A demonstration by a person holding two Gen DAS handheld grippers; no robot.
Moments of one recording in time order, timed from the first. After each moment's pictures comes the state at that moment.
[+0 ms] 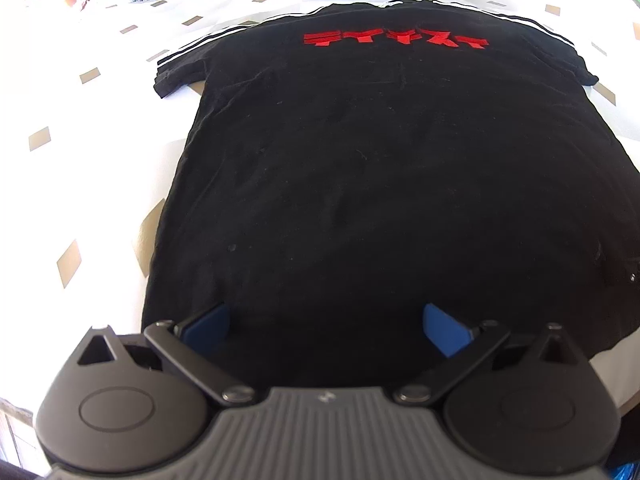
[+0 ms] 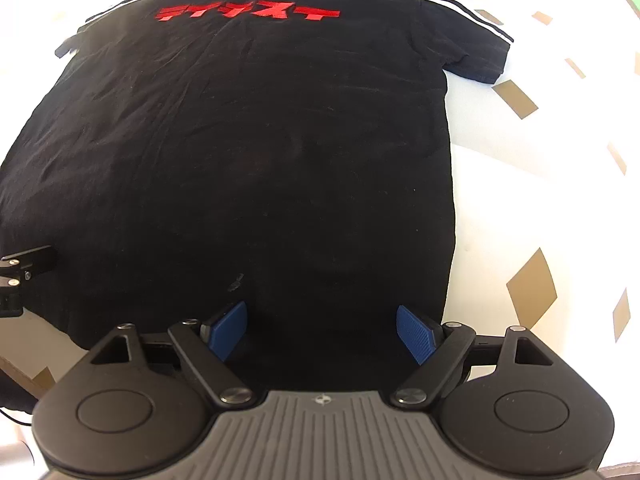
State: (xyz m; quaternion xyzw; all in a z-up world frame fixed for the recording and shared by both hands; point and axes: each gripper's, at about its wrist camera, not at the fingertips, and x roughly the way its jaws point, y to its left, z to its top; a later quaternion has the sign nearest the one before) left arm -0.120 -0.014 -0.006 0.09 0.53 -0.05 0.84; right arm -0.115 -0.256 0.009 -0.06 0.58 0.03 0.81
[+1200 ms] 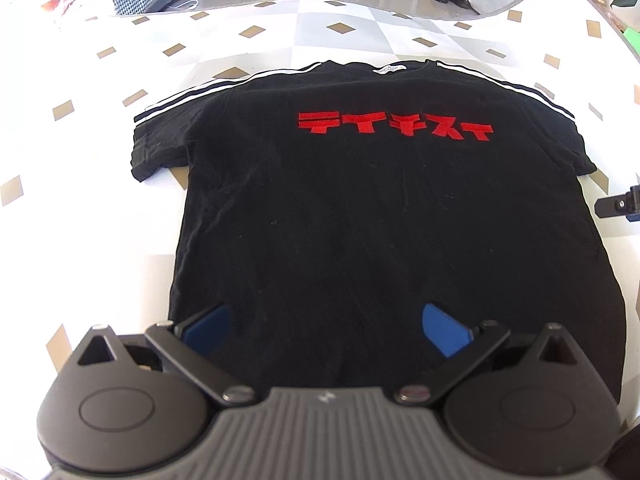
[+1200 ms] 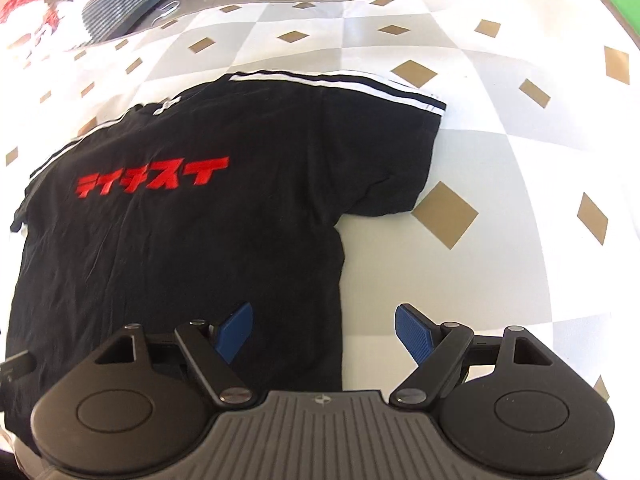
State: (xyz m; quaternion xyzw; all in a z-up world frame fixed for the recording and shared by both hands) left arm -0.025 -0.013 0.035 0.05 0.53 -0.10 0.84; right arm 0.027 -0.356 0.051 0.07 0.55 -0.02 0.83
